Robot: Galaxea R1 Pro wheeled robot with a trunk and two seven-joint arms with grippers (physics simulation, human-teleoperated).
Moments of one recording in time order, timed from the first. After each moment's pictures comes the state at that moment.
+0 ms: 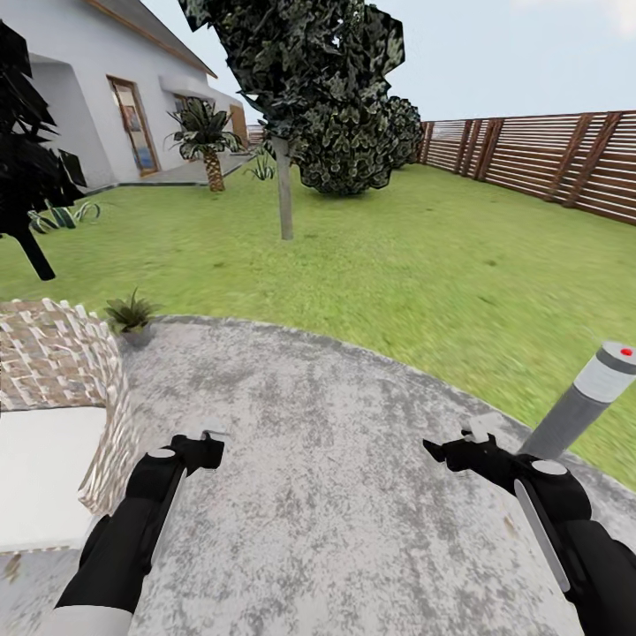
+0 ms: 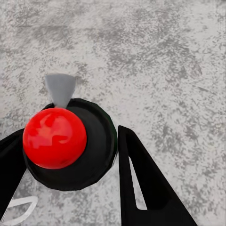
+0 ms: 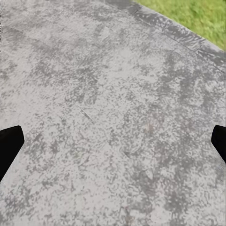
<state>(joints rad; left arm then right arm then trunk) -0.46 0.00 0.02 -1.36 -0.26 0.77 -0.18 -0.37 -0.23 -0.05 -1.50 -0.02 0.69 0.40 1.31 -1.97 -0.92</state>
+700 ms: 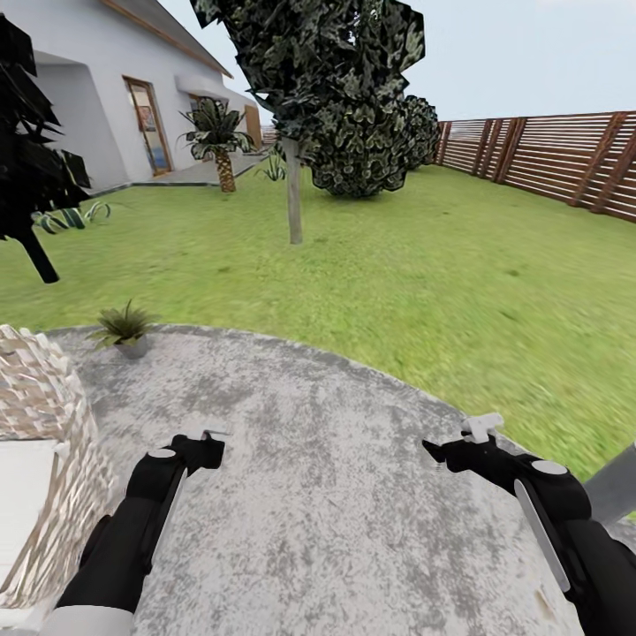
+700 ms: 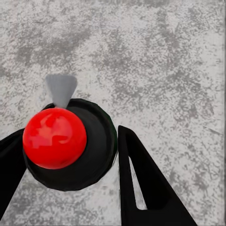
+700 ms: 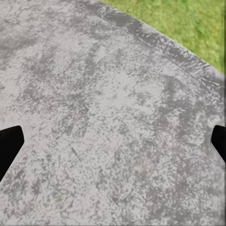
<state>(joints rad) -0.46 -0.01 0.02 -1.36 -0.26 0.77 -0.18 -0.37 -0.23 -0.05 -1.50 -0.02 0.70 0.40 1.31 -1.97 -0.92</state>
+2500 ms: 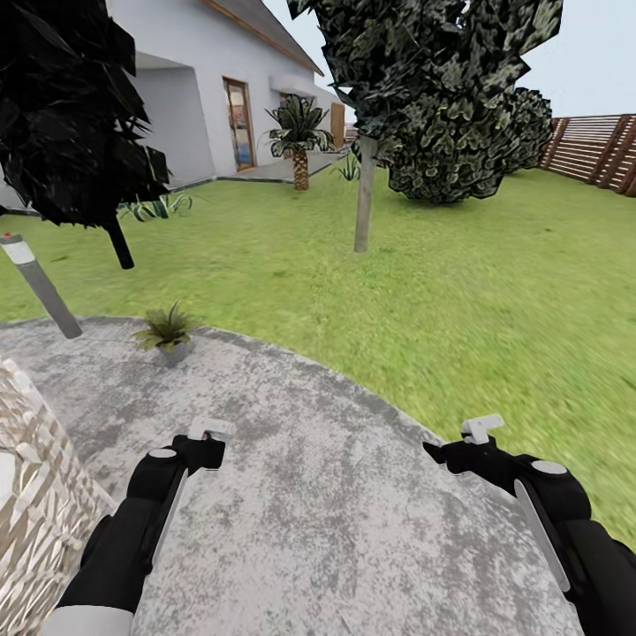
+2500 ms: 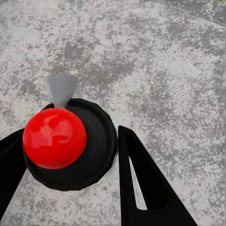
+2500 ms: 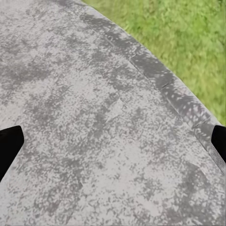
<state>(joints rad) -0.46 -0.01 0.02 -1.36 -0.26 0.77 -0.18 -0.37 -0.23 -0.05 -1.50 -0.02 0.71 0.40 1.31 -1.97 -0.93</state>
